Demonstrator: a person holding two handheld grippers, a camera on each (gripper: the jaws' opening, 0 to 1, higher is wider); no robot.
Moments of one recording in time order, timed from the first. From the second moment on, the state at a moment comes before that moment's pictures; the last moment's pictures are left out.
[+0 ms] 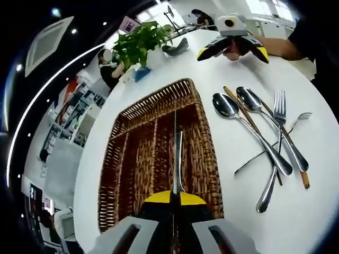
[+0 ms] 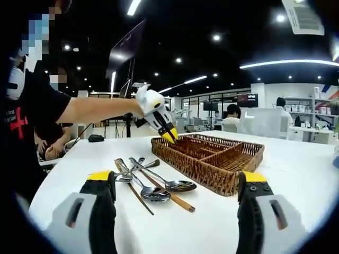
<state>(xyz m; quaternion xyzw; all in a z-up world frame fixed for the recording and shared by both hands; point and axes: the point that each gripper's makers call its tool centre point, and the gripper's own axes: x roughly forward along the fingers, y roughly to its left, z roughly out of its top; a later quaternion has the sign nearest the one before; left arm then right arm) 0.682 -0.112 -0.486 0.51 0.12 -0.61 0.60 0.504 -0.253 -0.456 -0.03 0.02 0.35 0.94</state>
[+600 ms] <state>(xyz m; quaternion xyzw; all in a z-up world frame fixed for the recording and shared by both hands) 0.683 -0.110 -0.513 0.51 0.16 -0.62 0.58 0.503 -0.251 -0.457 -0.03 0.03 0.35 0.94</state>
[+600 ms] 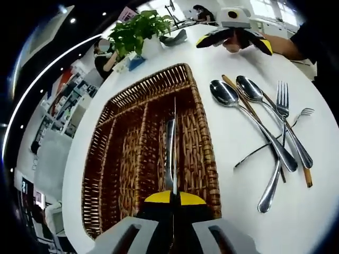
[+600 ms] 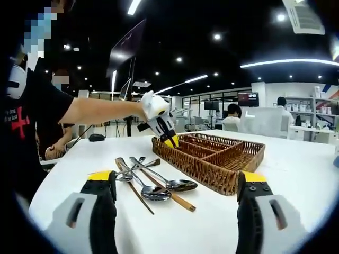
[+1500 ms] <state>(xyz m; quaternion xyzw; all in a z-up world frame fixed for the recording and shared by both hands) 0.687 -0.113 -0.515 0.51 0.16 -0.62 0.57 0.507 -0.254 -0.460 -0.03 0.03 0.35 0.94</state>
